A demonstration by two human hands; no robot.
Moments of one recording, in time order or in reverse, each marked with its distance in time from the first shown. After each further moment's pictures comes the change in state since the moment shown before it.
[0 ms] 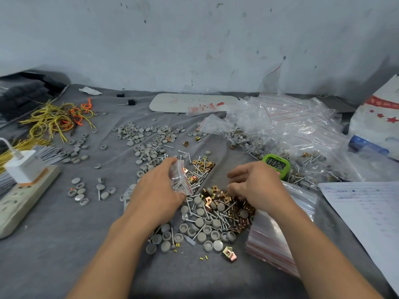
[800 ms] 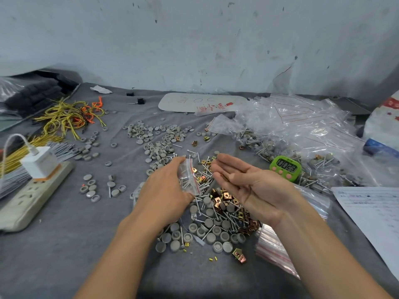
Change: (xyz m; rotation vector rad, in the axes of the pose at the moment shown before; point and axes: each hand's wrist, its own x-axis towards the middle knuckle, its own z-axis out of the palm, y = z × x) left_hand -0.002 -0.001 -0.003 -0.008 0.021 0.016; right_hand -0.024 -0.045 0.012 1.444 -0.393 0.315
